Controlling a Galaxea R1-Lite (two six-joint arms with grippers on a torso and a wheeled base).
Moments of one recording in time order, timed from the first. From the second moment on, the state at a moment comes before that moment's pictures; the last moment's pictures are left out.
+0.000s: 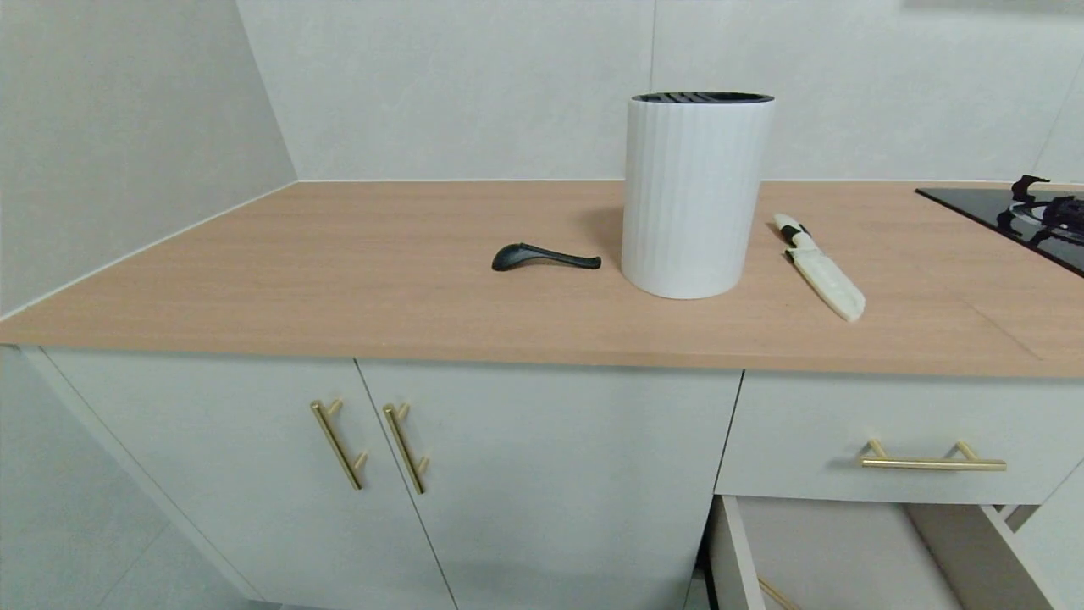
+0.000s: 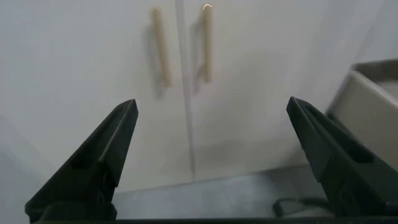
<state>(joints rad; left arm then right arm) -0.07 0.09 0.00 -0.05 -0.07 0.03 0.00 0.00 0.00 0.00 0.01 -0.03</state>
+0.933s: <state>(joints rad) 0.00 0.00 0.00 -0.01 0.07 0.05 0.00 0.00 0.00 0.00 0.01 -0.03</state>
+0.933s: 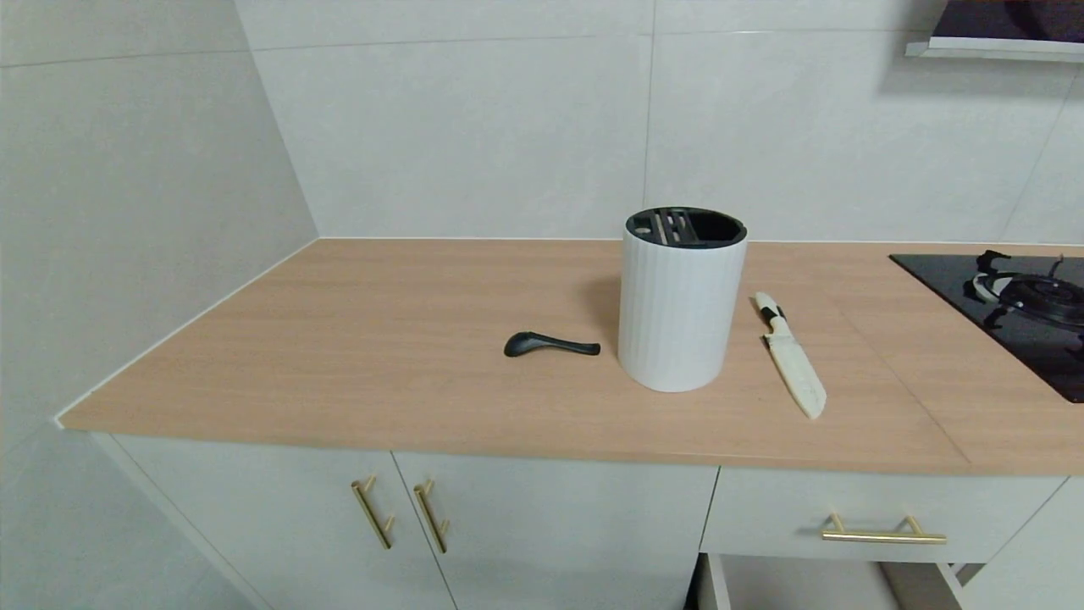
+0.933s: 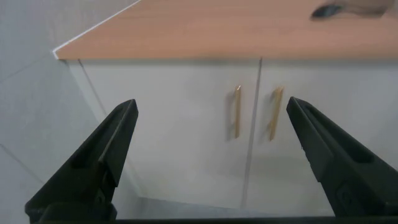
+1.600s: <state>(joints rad) 0.00 0.00 0.00 0.00 0.08 -0.01 0.00 0.00 0.00 0.00 0.01 -0.02</state>
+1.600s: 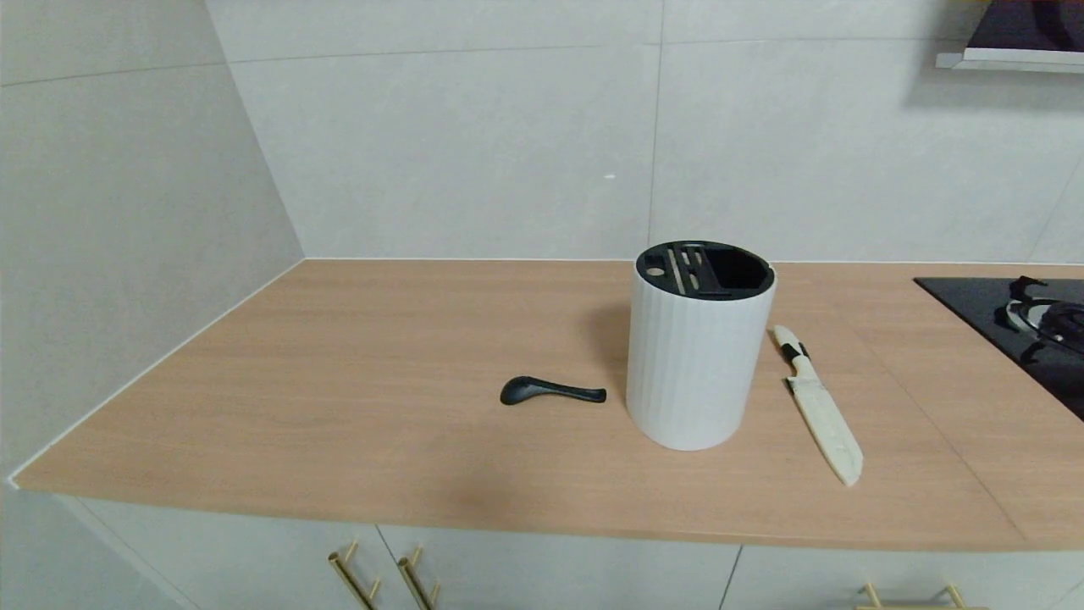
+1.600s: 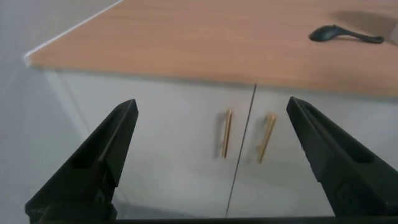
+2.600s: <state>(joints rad) 0.00 0.00 0.00 0.00 0.08 -0.01 0.00 0.00 0.00 0.00 0.01 -0.02</state>
